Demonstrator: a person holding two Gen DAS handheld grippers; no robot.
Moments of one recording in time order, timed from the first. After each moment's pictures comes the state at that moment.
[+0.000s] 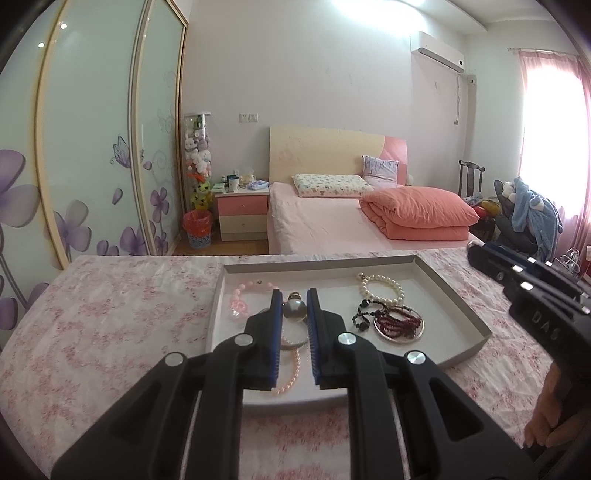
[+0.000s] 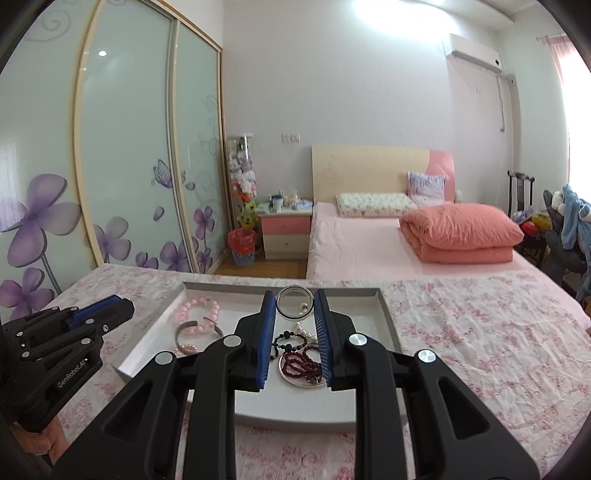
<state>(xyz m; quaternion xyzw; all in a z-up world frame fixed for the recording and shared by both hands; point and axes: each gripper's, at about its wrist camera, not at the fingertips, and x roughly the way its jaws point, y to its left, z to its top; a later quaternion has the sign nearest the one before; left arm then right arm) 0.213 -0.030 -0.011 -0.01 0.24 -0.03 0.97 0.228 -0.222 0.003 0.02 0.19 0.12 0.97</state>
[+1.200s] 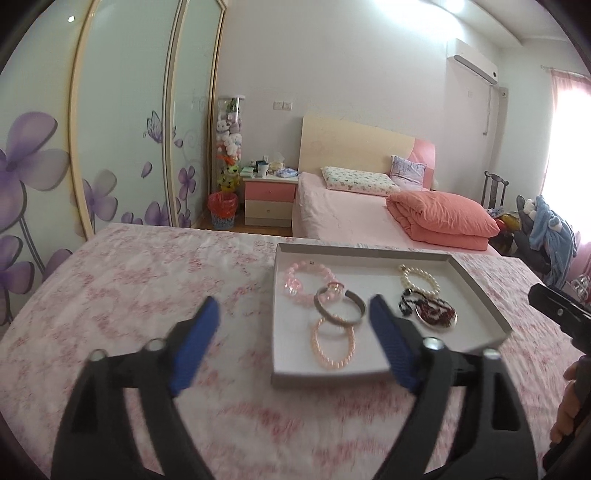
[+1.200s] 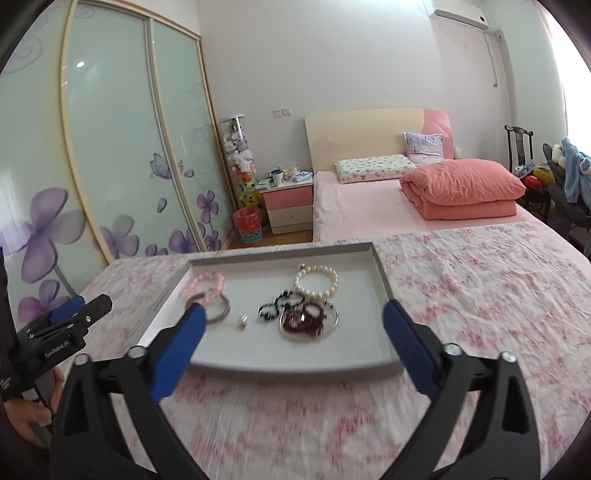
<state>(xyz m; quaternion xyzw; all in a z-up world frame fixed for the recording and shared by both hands) 0.172 0.030 -0.015 -0.05 0.25 0.02 0.97 0.200 -0.250 -0.001 0.07 0.25 0.13 0.96</state>
